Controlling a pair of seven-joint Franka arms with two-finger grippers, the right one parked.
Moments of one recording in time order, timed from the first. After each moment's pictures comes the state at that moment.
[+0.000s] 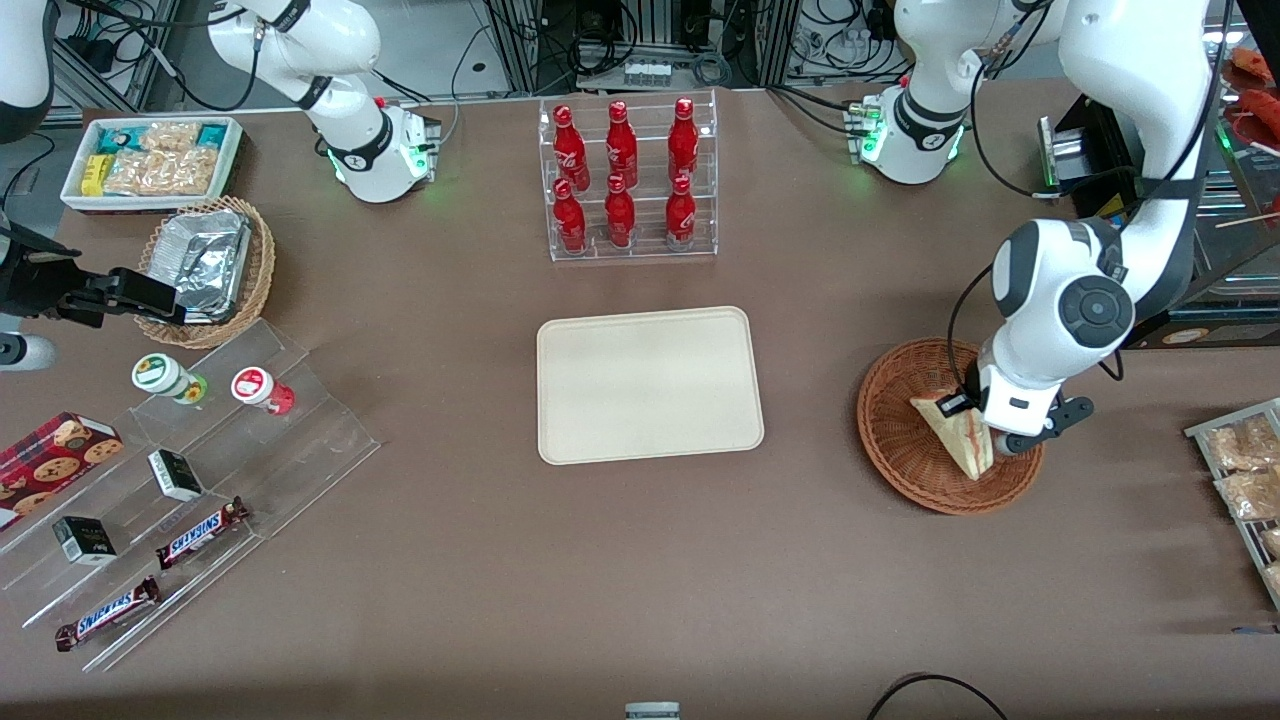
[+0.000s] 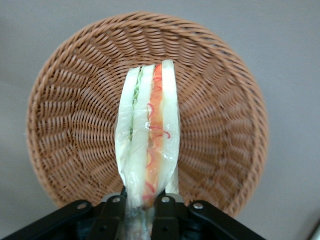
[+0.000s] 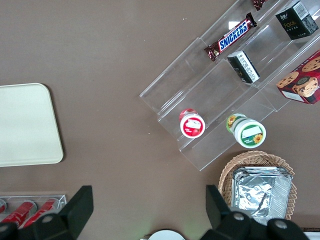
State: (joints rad) arm -0.09 0.22 -0.06 -2.07 0.09 2.24 -0.63
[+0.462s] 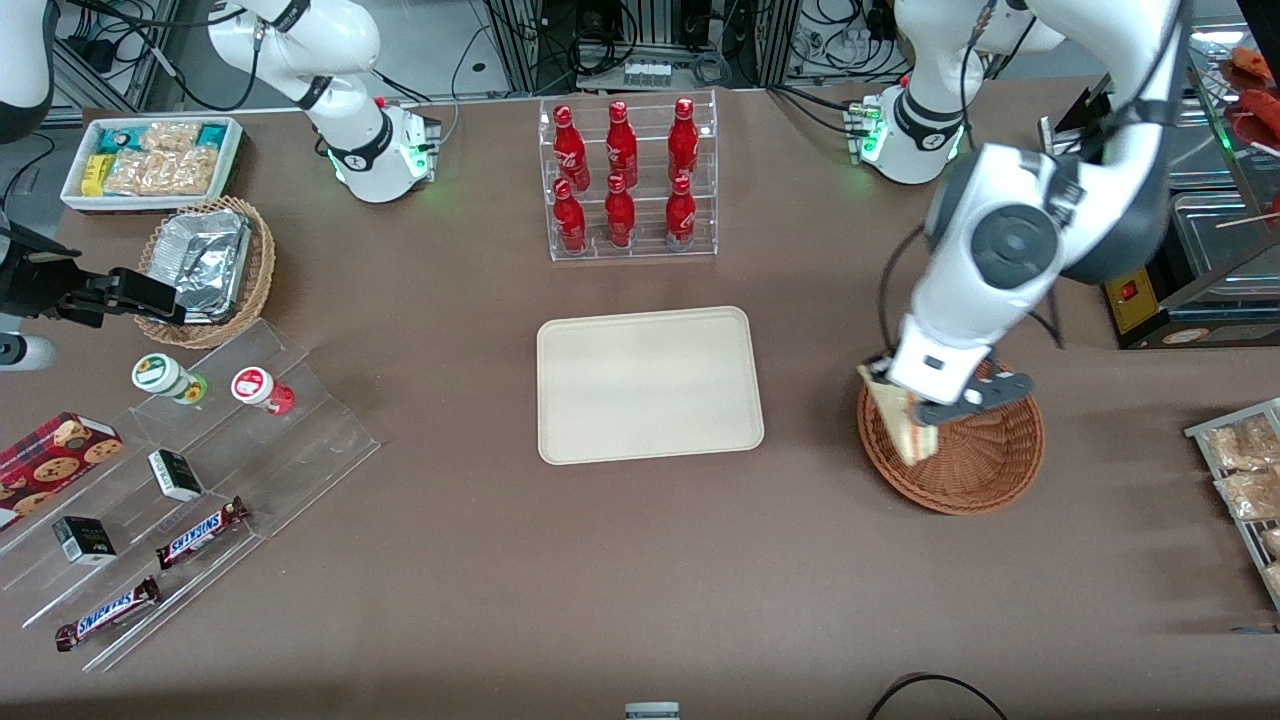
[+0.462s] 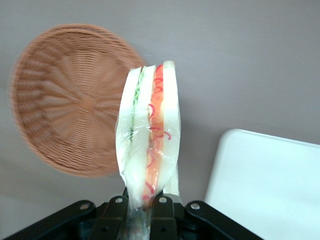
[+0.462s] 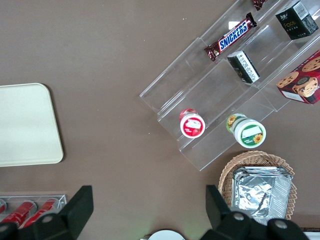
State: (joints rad) arm -0.36 0.20 -0.08 -1.76 0.08 1.91 -0.71
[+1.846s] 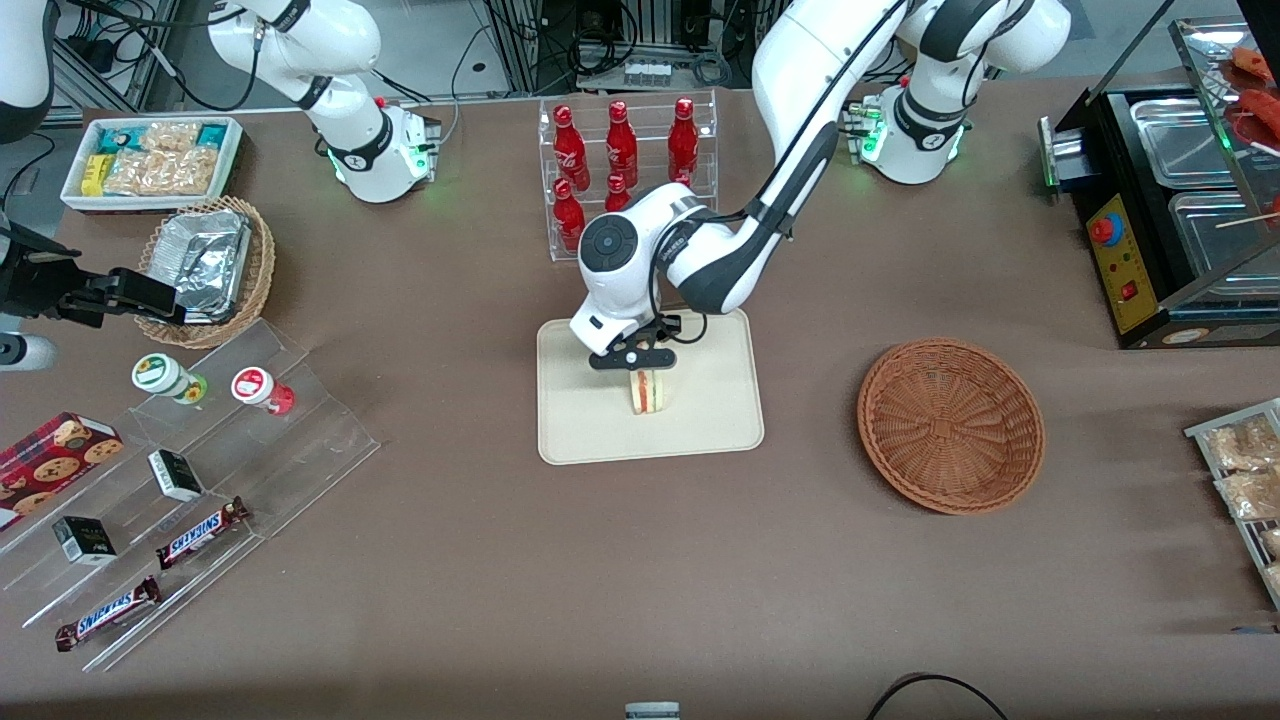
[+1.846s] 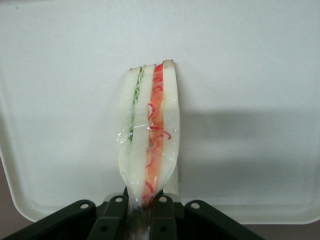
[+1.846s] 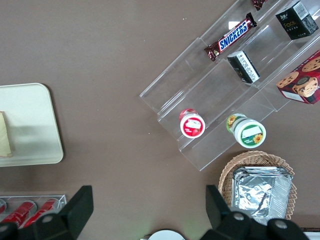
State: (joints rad) arm -0.83 0.69 -0.08 -1.53 0.05 2.11 -0.92
